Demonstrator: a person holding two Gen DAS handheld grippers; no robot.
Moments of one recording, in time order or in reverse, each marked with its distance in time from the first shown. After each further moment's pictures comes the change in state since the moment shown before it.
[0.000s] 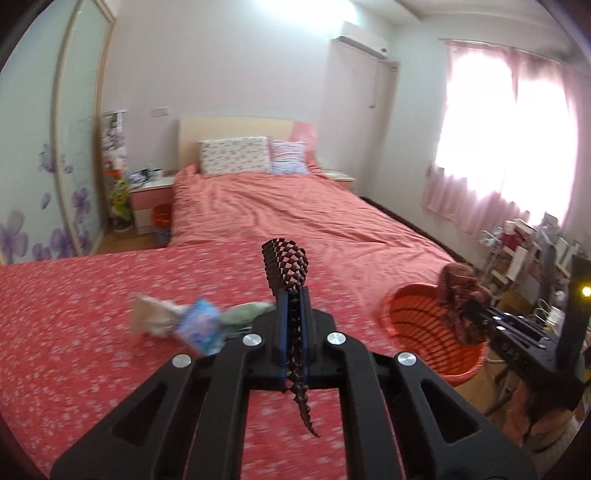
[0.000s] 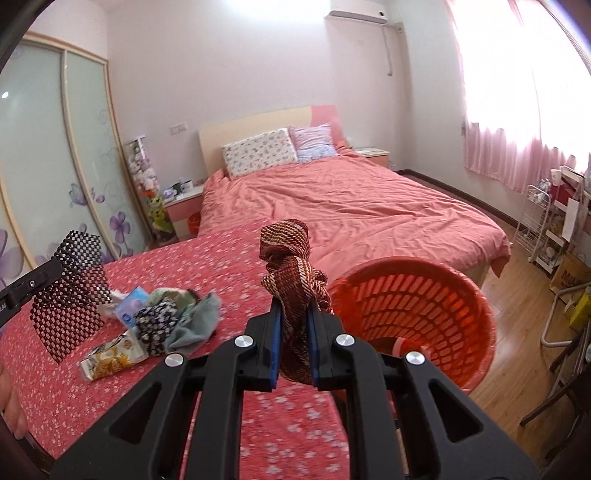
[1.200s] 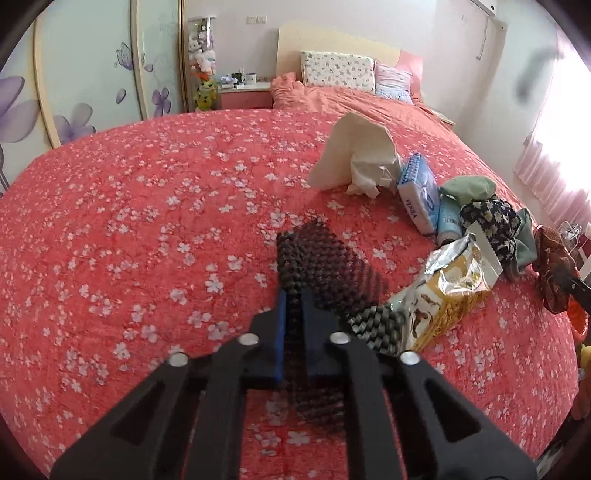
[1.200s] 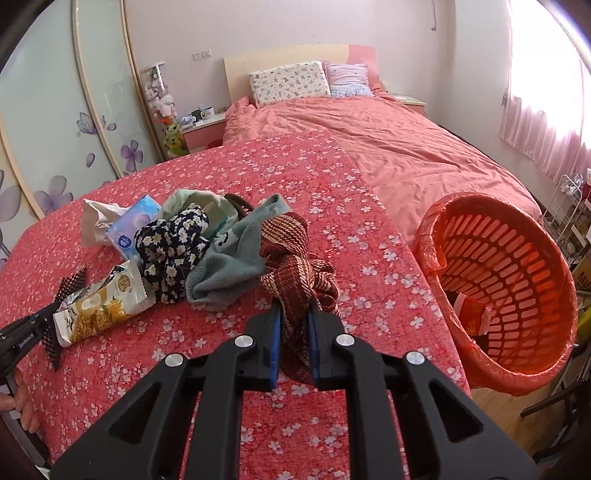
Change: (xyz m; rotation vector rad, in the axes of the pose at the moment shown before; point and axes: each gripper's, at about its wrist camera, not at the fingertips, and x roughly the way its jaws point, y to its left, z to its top) left arm 0.054 0.200 -0.125 -0.208 0.323 0.320; right arm 0.094 0.091 -0.055 -0.110 0.260 0.054
